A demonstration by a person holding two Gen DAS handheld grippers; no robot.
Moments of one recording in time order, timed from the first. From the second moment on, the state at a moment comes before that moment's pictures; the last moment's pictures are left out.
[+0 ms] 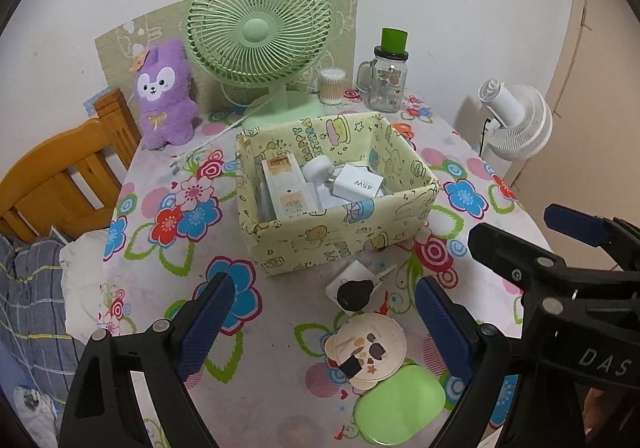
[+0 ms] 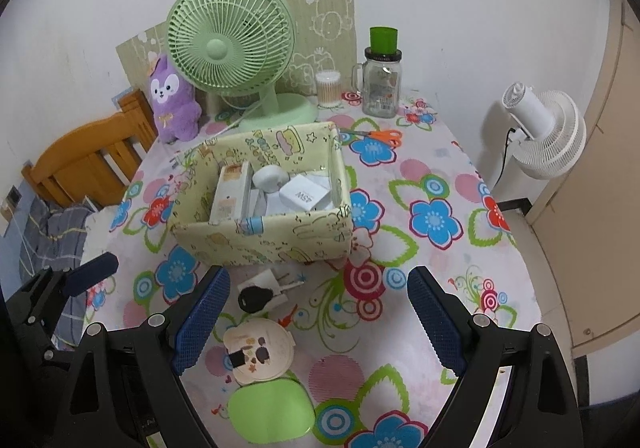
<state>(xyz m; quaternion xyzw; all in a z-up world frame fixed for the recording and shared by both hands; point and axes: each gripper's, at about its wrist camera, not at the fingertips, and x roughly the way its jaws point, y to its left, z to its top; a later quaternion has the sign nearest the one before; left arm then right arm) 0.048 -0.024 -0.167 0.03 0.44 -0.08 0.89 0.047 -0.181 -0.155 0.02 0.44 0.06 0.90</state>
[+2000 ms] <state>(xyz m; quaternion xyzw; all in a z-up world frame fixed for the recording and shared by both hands) 0.084 -0.065 -0.275 0.11 0.45 -0.14 0.87 0.088 -0.208 -0.284 0.04 0.54 0.02 0.84</state>
